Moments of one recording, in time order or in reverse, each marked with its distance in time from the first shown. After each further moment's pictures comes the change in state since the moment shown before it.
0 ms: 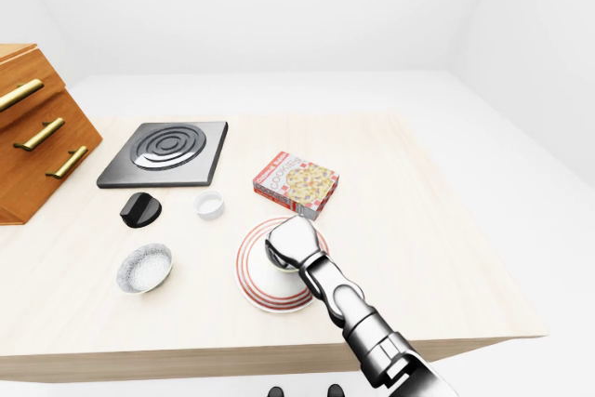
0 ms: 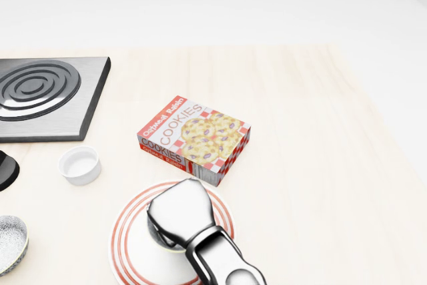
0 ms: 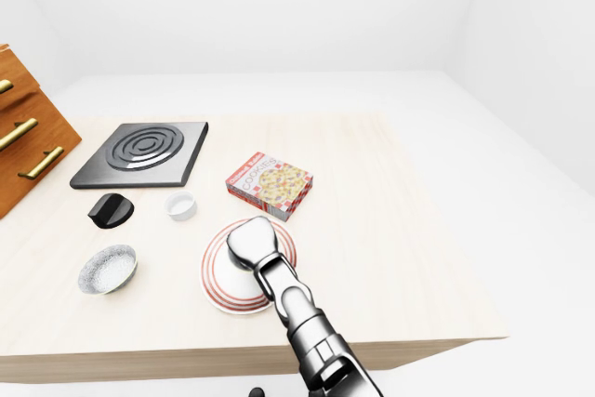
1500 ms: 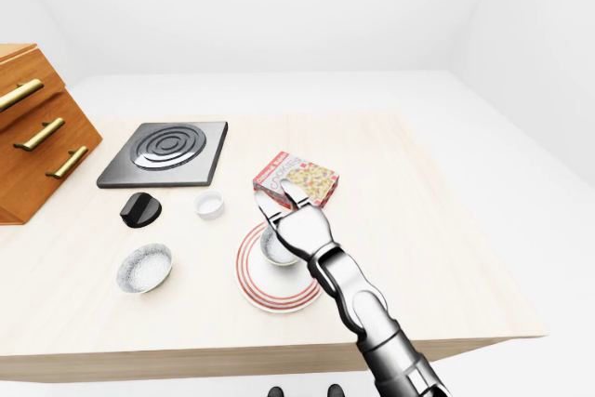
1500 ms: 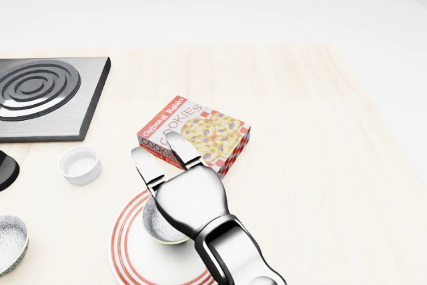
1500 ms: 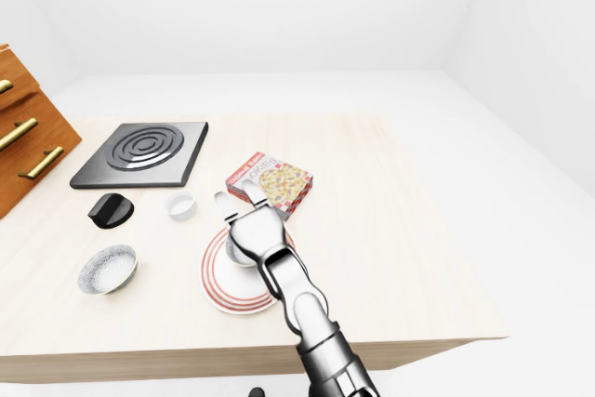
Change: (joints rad) left arm 0.001 -0.003 0.003 -0.003 0.000 0.000 0.001; right arm 0.146 -0.051 0.026 -0.514 0.047 0.000 0.458
